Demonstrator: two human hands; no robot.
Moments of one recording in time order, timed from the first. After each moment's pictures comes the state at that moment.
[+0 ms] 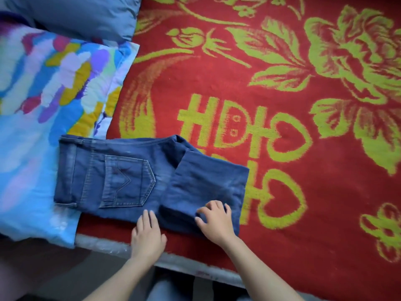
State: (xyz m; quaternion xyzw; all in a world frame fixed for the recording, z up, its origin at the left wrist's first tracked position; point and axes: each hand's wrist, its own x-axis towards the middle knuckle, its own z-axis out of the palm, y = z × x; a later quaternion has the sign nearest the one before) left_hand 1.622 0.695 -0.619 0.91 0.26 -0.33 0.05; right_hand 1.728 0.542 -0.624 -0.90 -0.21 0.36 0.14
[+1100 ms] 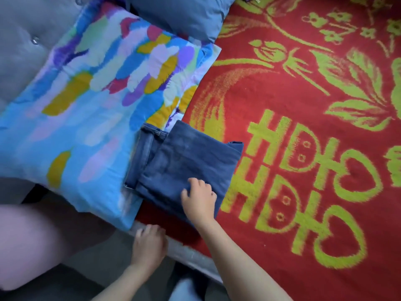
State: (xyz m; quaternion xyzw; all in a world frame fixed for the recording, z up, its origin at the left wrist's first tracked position) left_hand 1.527 0.827 -0.624 0.96 0.23 -0.12 0.12; right_hand 1.689 0.779 -0.576 -0.91 -0.20 0.33 0.14
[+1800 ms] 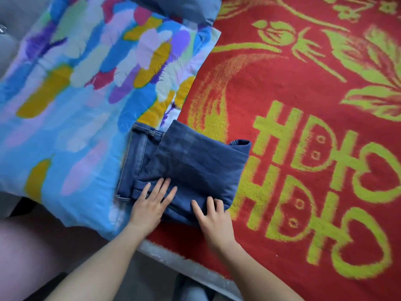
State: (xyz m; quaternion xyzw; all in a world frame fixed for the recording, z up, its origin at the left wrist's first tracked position) left_hand 1.593 0.910 -0.678 0.99 0.01 -0.10 -0.05; right_hand 1.687 0.734 -0.634 -0.87 -0.43 0.24 -0.05
